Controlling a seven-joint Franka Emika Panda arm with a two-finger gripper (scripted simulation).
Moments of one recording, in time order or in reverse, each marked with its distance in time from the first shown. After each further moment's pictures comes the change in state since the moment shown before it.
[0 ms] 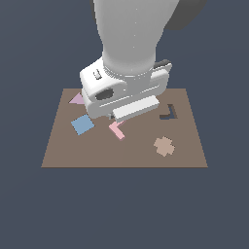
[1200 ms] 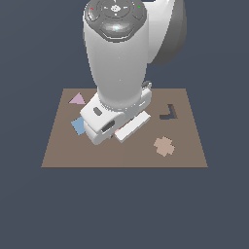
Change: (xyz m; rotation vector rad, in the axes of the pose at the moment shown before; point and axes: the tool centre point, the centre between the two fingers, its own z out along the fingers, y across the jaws) arm 0.017 0.023 0.057 0.004 0.017 -0.302
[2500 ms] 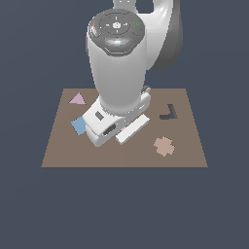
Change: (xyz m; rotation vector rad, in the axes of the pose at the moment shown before) arm 0.001 0.000 0.016 0.000 0.000 -0.008
